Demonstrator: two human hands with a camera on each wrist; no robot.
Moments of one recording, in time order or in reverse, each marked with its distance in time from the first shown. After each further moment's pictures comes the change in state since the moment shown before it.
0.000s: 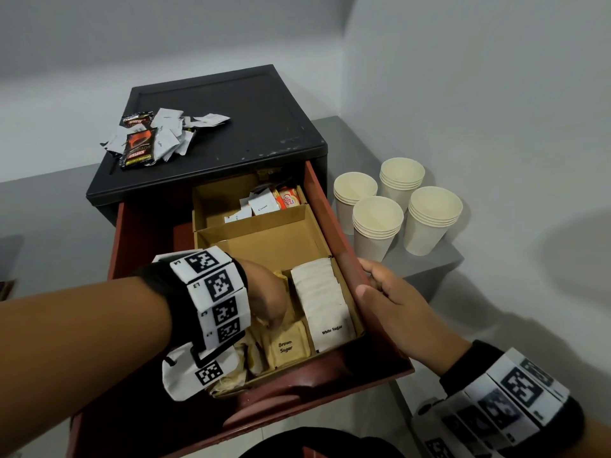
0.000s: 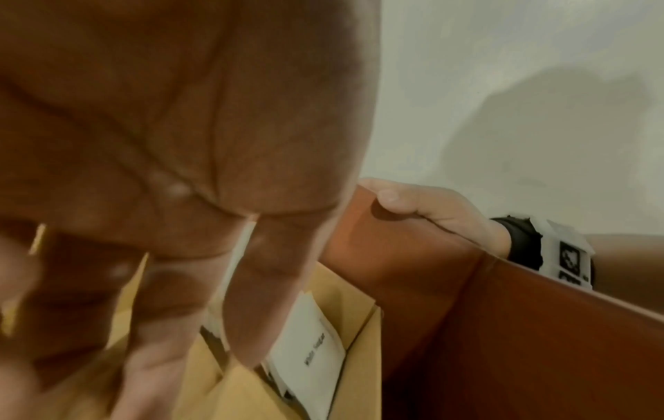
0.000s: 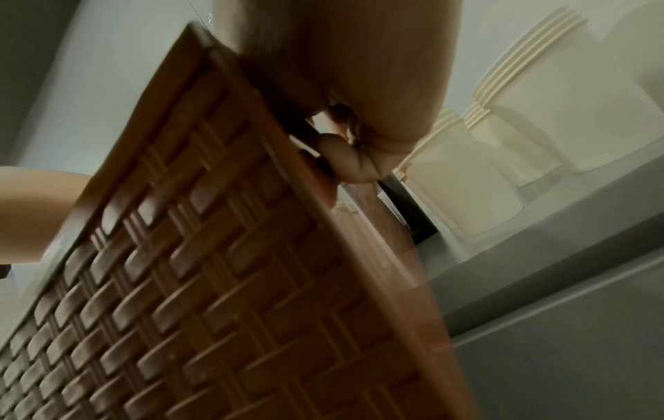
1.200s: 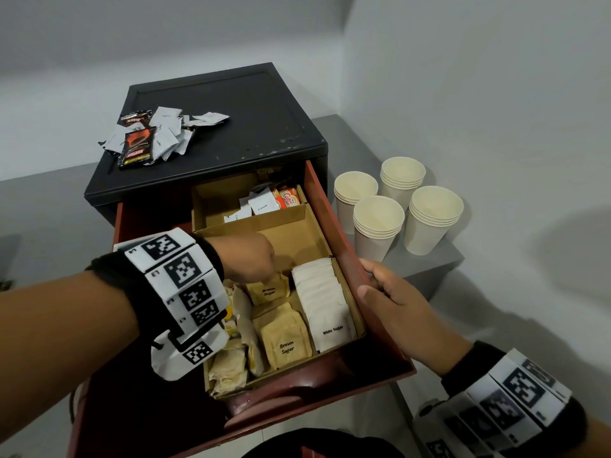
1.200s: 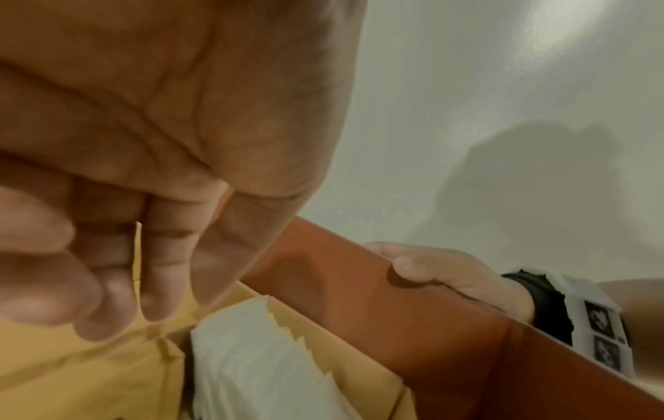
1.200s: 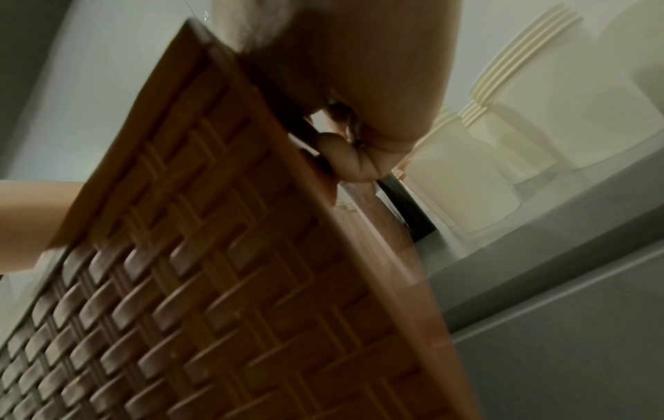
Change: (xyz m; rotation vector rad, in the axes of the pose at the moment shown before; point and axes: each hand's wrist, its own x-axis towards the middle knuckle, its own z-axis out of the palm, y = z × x) left_hand 0.013 -0.036 -0.021 -0.069 0.442 0.113; right_hand 0.001 0.006 -0.001 -0.037 0.036 0.025
